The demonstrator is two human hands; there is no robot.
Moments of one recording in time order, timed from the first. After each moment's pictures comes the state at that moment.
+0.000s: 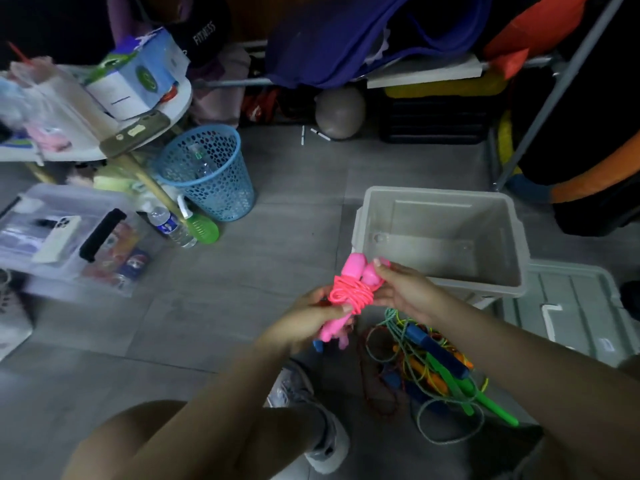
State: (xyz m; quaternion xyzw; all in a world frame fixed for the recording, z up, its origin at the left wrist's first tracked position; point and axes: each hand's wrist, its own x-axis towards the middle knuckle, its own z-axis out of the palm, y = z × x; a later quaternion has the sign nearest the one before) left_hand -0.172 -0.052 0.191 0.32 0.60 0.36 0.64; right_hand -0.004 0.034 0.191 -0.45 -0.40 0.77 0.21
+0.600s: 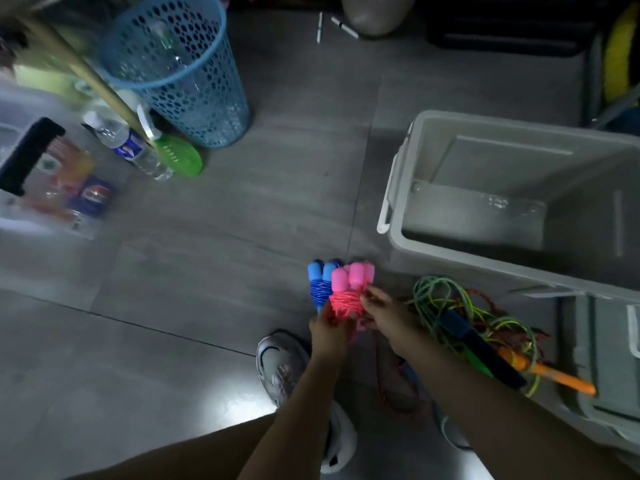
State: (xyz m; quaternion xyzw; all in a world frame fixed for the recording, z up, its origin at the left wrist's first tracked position) left_hand -0.175 -0.061 -0.065 0.16 0.79 0.33 0.48; right_hand -0.080 0.017 -0.015 -0.59 -0.41 0.68 0.11
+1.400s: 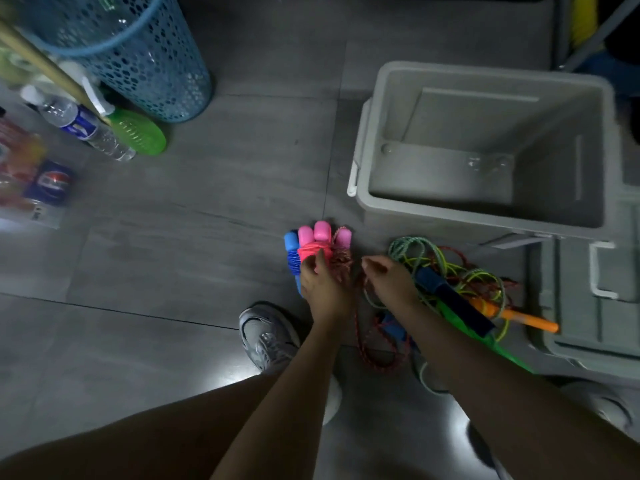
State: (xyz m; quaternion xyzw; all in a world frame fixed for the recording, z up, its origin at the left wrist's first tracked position) left_hand -0.132 -0.033 -0.015 0.32 0.87 0.23 0.31; right_hand -0.035 0.015 -0.019 -0.66 -0.53 0.53 0.11
